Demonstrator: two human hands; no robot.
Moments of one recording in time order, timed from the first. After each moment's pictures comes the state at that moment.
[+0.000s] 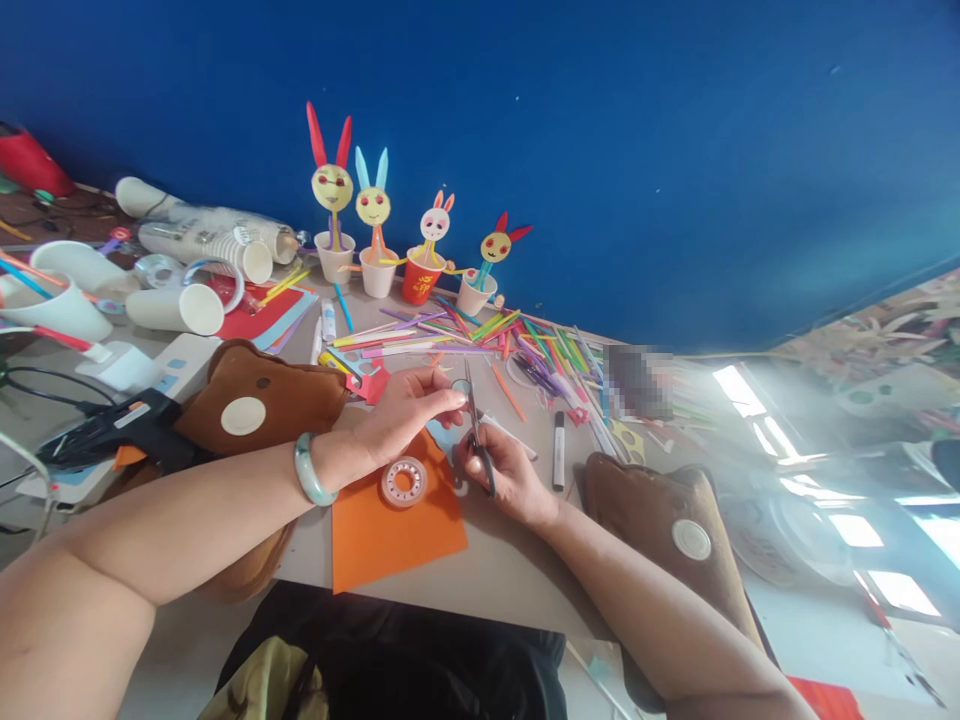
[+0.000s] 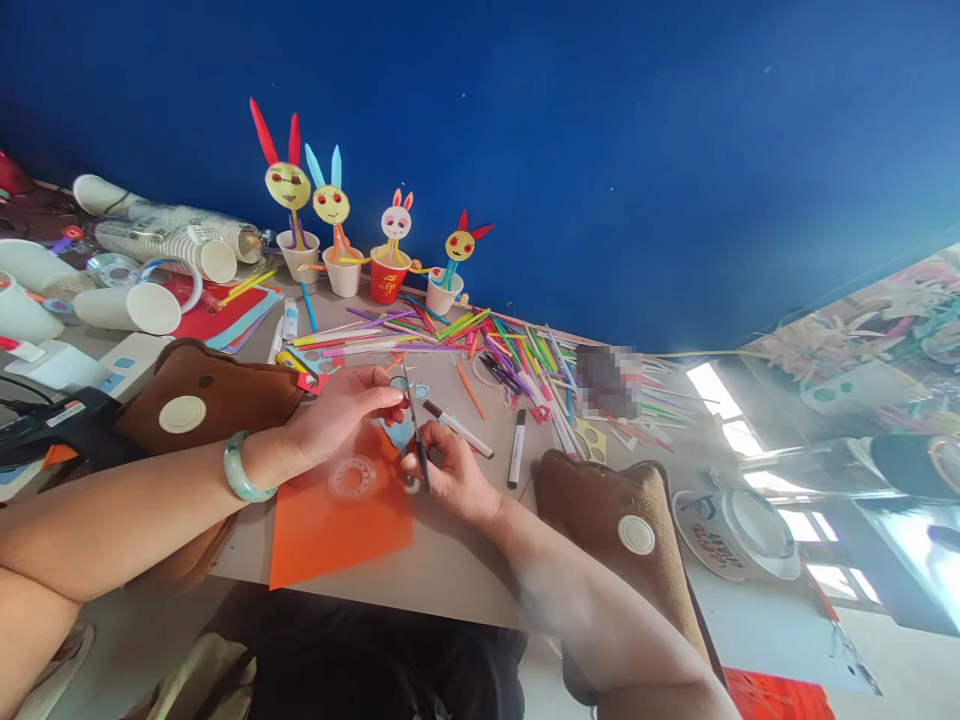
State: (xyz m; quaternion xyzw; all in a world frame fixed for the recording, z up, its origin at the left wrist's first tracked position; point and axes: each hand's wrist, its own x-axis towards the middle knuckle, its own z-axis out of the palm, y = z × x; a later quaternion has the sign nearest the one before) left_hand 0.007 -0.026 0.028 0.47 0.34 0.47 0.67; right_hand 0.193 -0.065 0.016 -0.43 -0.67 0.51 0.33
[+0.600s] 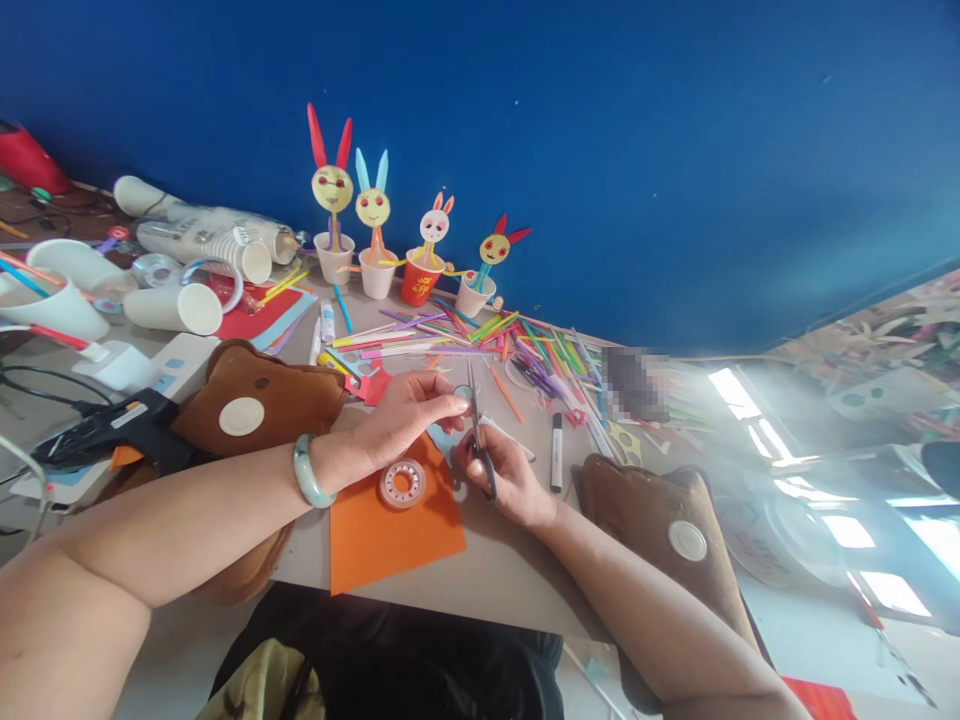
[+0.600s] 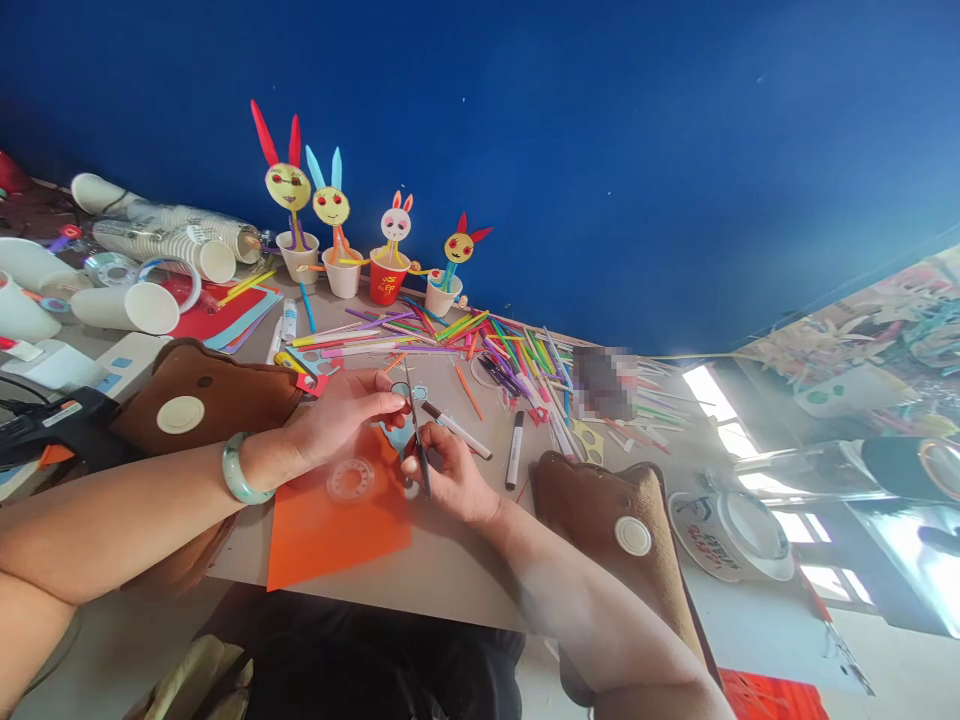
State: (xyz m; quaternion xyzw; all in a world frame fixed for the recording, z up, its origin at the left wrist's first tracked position) left_hand 0.006 -0.027 0.030 0.49 0.33 0.45 0.67; right_hand 0.198 -0.066 0.010 -0.42 -0.68 0.49 0.34
